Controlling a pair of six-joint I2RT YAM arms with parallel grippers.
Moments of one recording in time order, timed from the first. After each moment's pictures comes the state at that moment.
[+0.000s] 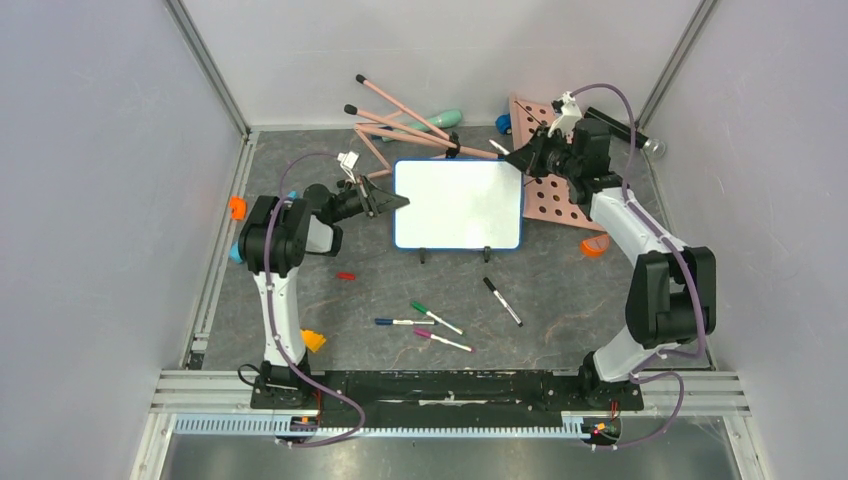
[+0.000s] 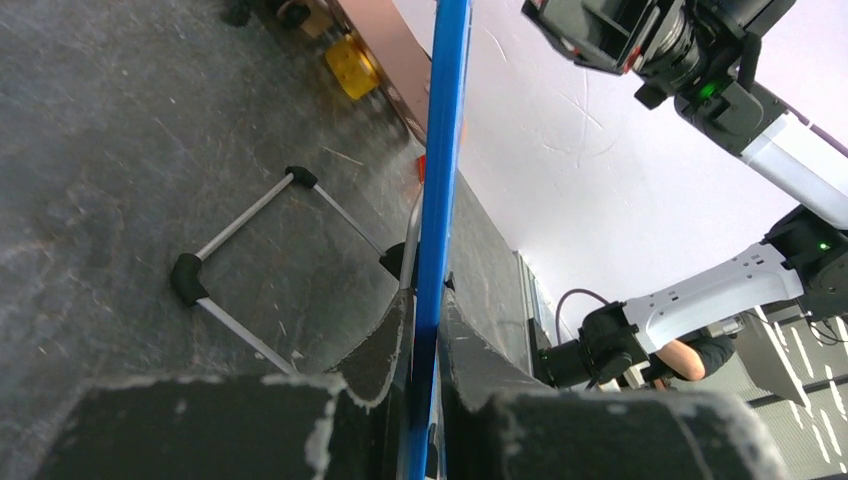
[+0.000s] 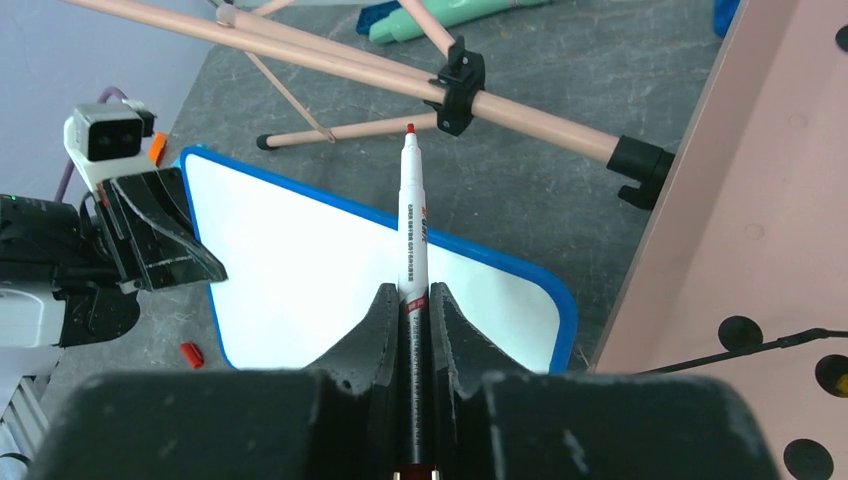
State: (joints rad) left arm -0.12 2.21 0.97 1.47 1.08 -1.14; right arm 0.11 1.63 1.18 0.09 -0.50 0.32
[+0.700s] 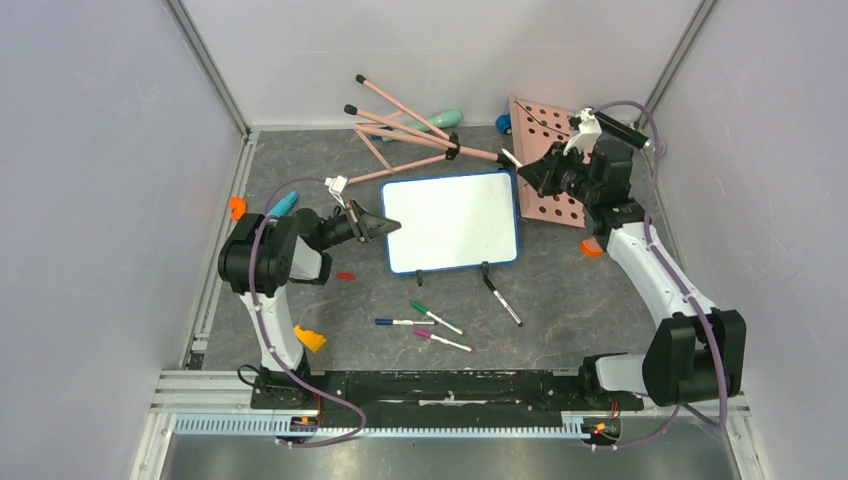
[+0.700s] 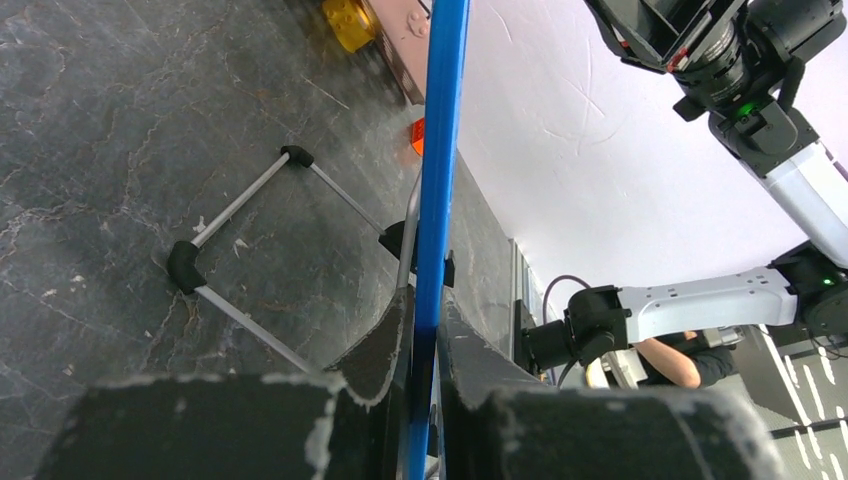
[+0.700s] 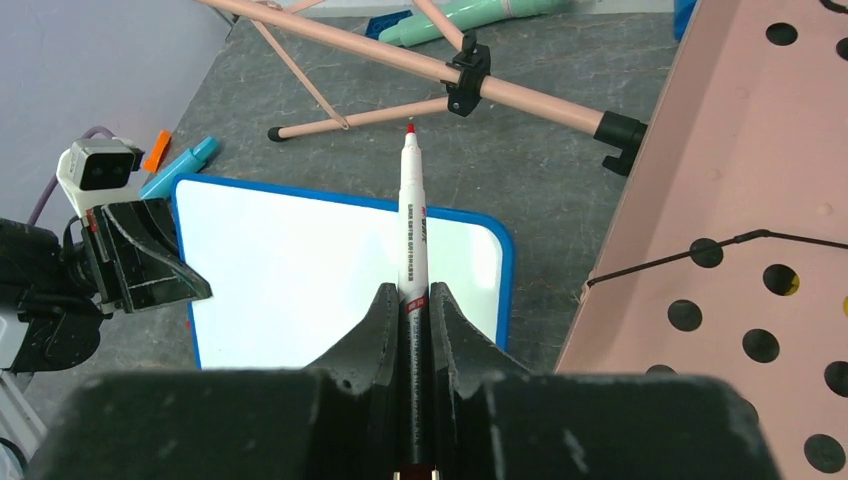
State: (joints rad) left arm -0.10 1.99 0.61 1.51 1.04 -1.09; right arm 0.11 1.33 1.00 0.05 -0.45 0.30
